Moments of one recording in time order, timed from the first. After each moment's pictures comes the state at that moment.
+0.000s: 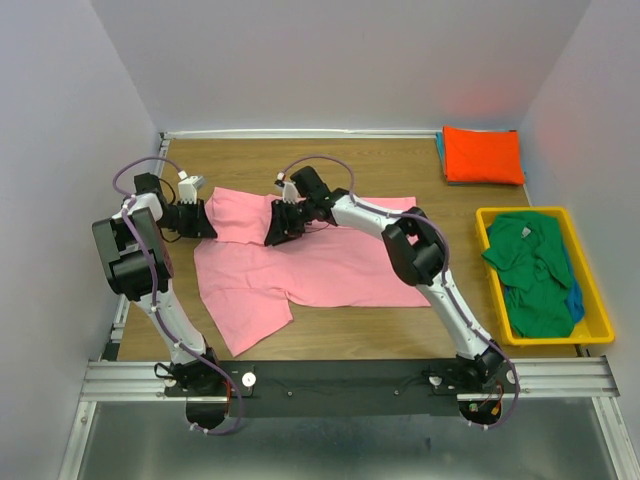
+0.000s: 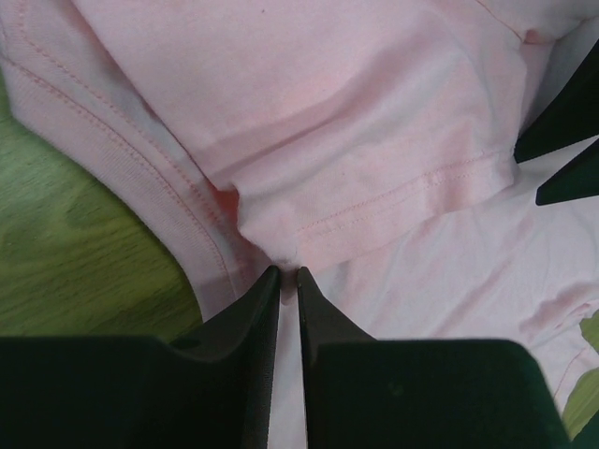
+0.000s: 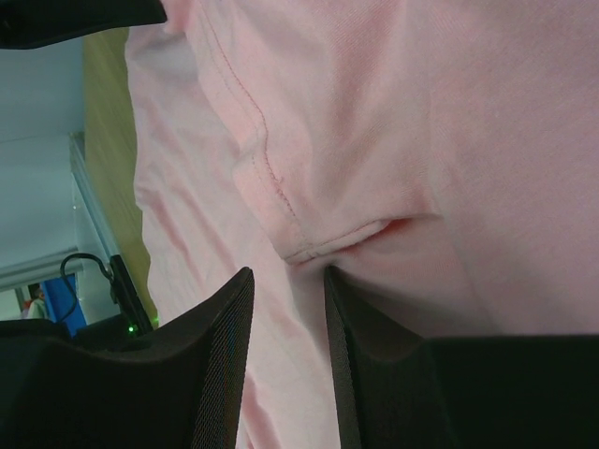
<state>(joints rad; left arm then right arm) 0.37 1.96 1.28 -0.62 0.78 0.50 0.74 2.52 2.01 -0.28 -0.67 0.55</state>
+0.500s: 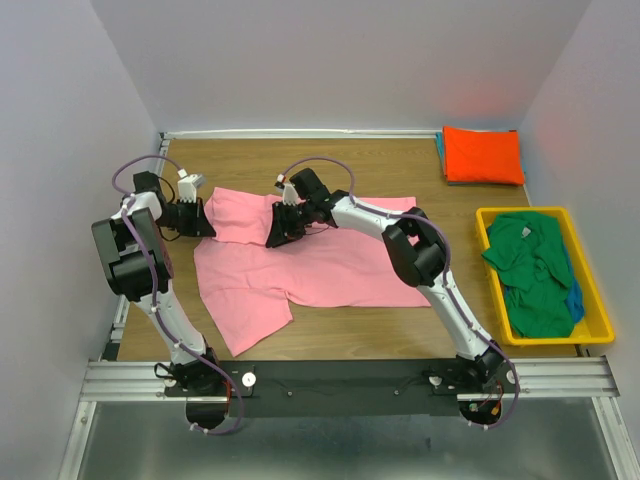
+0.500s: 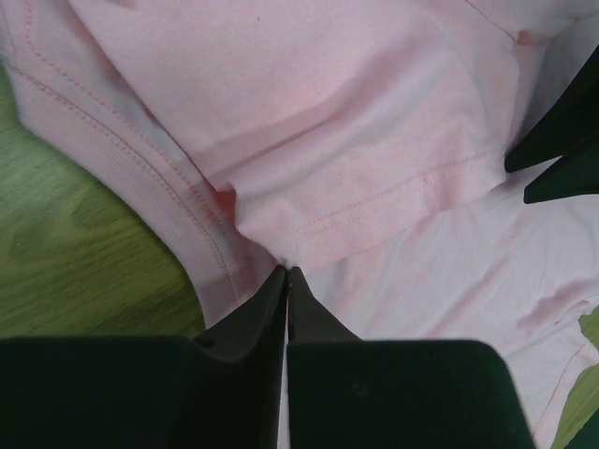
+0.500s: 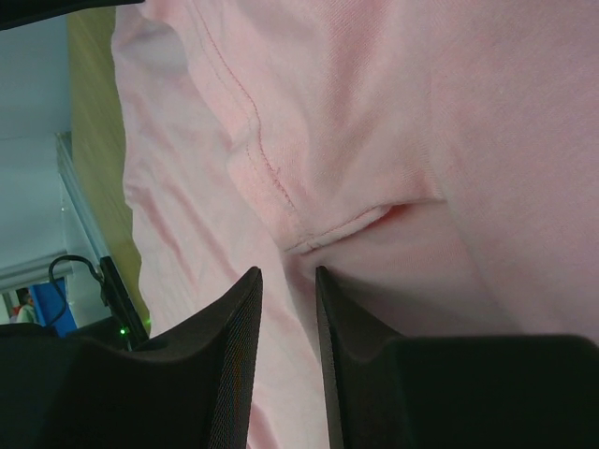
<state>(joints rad) 0.37 1.95 1.30 -0.64 0.78 0.51 0.75 2.50 1.98 -0.28 -0.63 0.55</state>
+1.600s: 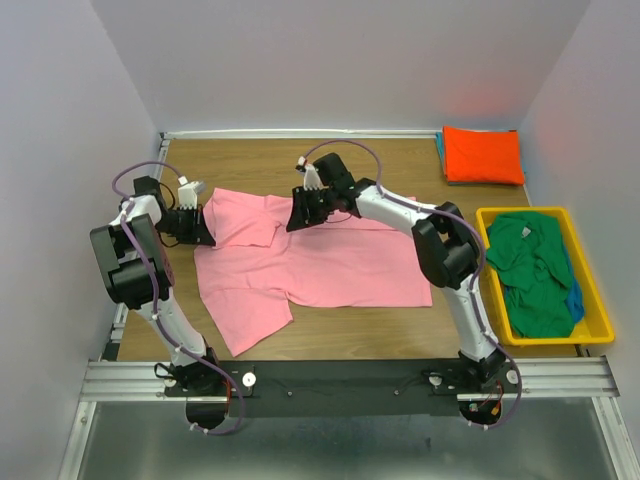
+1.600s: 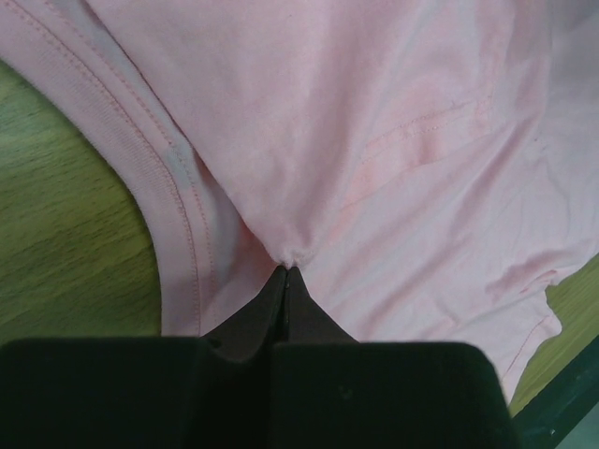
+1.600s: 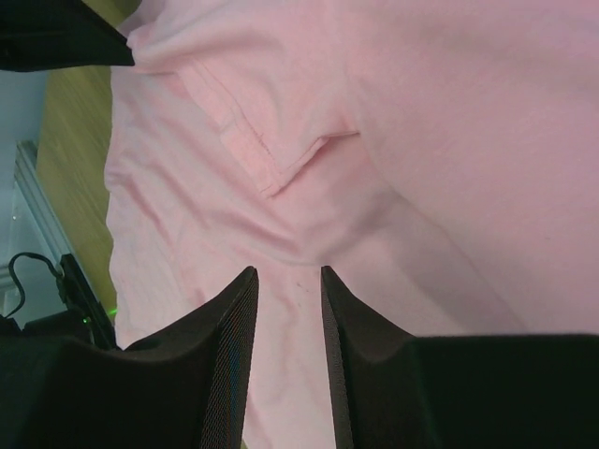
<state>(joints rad) 0.37 1.88 1.24 -0.73 0.72 0.49 0.69 2.28 1.78 -0.29 -0.54 0.41</state>
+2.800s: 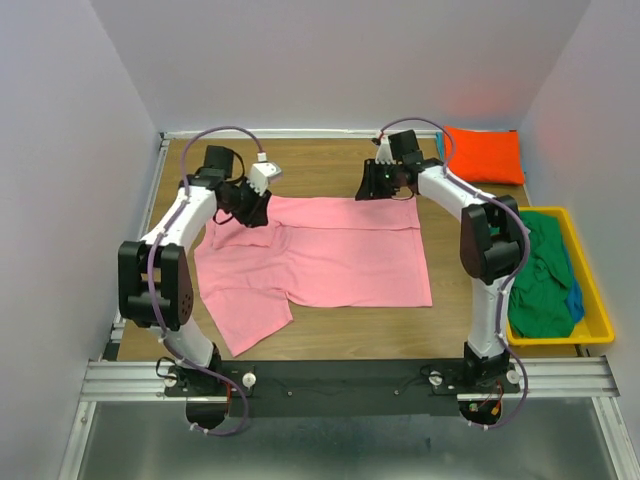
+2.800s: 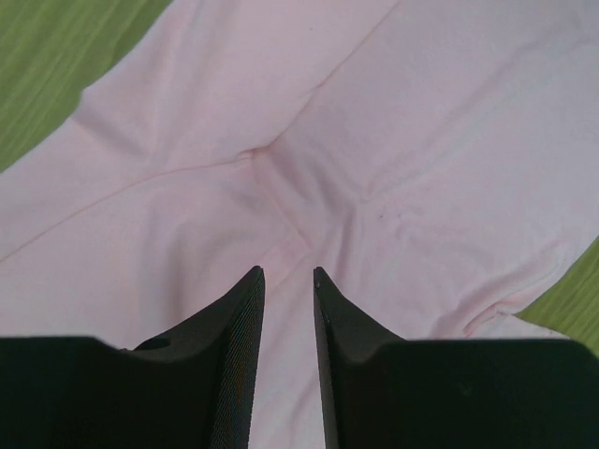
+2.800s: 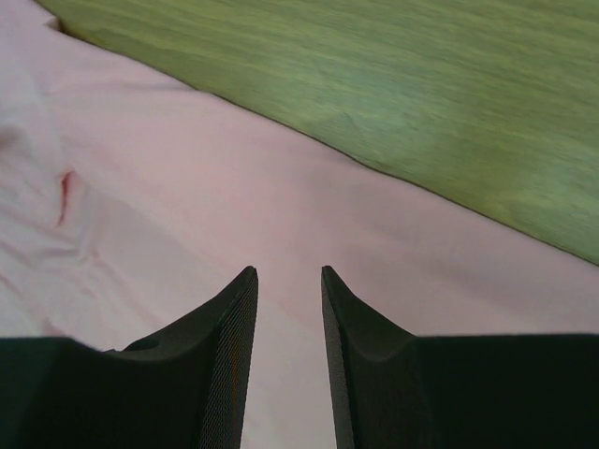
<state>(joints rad) -0.06 1.65 1.29 -0.67 0.60 0.58 0.35 2.10 1.64 -0.37 -0.41 0.25</state>
